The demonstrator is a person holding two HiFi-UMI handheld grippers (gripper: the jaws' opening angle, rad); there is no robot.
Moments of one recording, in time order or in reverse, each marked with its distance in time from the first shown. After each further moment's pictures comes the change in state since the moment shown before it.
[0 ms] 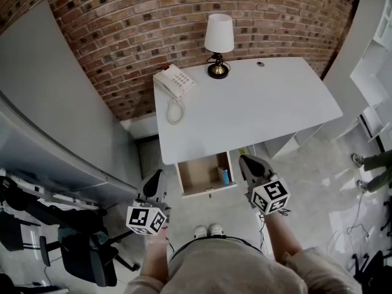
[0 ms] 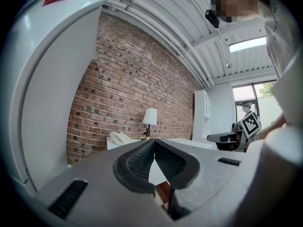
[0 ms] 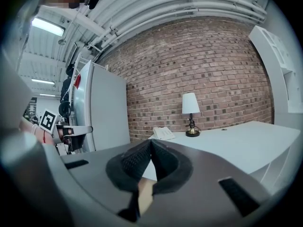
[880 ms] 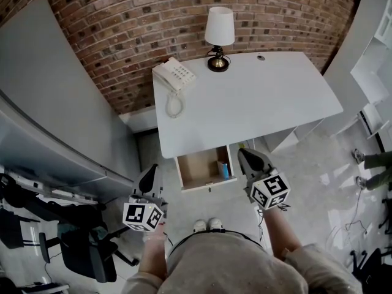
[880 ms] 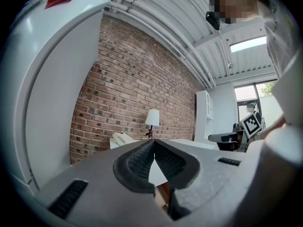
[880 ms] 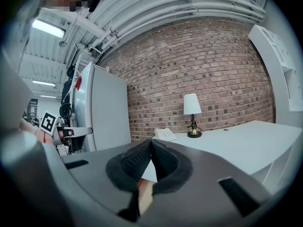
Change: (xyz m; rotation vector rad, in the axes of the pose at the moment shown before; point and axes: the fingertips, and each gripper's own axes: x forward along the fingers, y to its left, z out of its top) left arm -0.008 0.010 0.005 -0.003 -0.010 0.024; right arm 0.004 0.006 0.005 0.009 -0.015 0.011
